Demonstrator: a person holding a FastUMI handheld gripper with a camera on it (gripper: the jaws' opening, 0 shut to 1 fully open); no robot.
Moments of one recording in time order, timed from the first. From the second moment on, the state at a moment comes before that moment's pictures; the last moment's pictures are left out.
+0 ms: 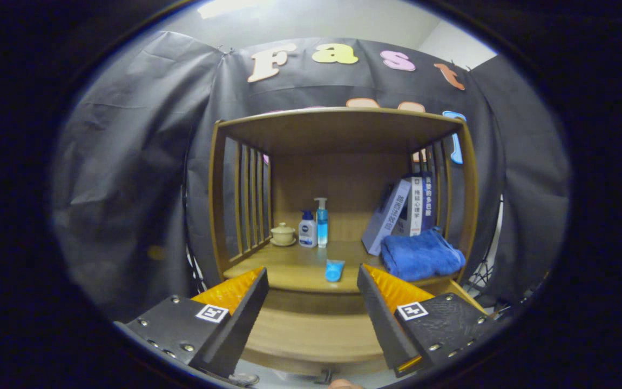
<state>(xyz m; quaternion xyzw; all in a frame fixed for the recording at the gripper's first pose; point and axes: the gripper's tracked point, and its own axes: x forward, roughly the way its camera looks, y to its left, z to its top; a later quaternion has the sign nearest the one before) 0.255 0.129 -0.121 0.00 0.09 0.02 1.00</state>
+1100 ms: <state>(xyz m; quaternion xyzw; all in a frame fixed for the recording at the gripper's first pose) 0.199 0.106 -0.267 -0.04 0.18 -0.07 0.98</state>
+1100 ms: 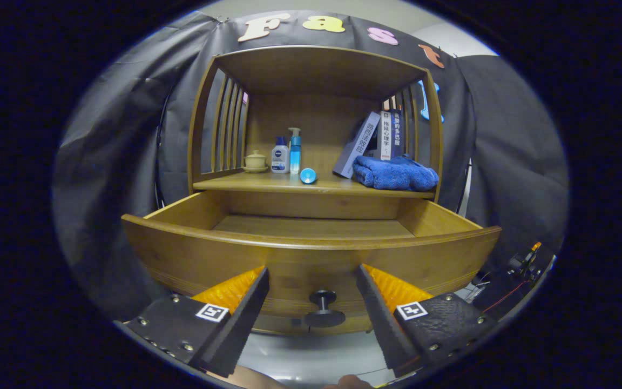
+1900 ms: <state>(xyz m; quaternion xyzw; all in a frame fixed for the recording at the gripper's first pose) 0.327 0.096 -0.278 -0.04 0.16 -0.06 0.98</state>
